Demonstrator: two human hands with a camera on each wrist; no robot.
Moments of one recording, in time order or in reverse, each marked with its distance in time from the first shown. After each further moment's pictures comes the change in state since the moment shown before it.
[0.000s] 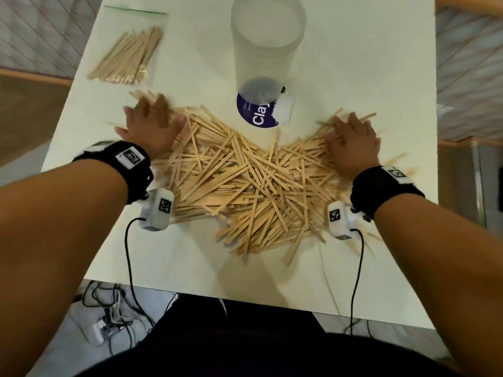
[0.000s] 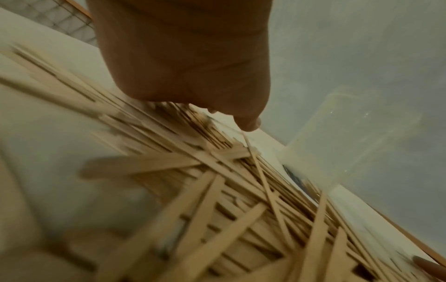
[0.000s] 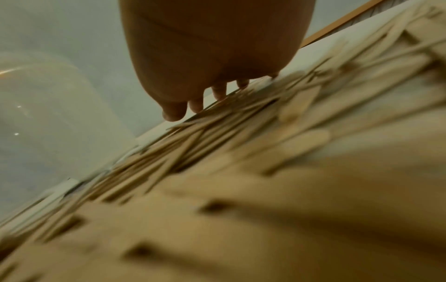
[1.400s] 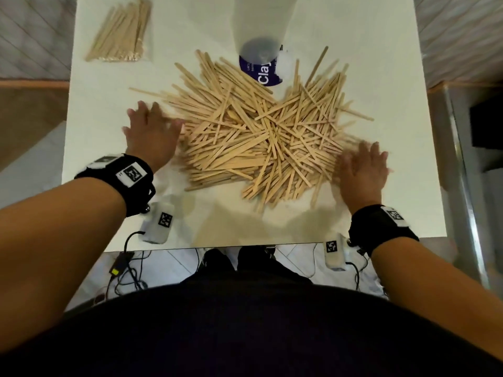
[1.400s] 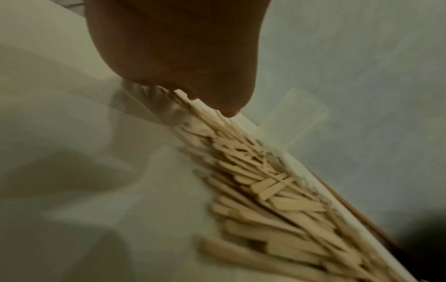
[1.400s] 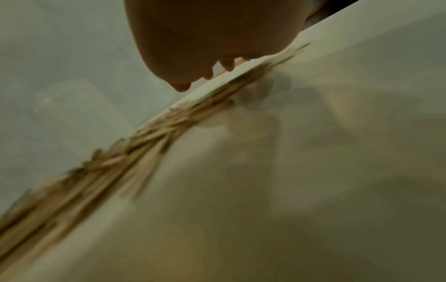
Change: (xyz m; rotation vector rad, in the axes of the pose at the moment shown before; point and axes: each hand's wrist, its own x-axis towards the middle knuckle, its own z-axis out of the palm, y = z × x) left_hand -0.041 -0.069 0.008 0.156 -0.118 0.197; right_hand -0.189 -0.015 0.050 0.158 0.185 0.380
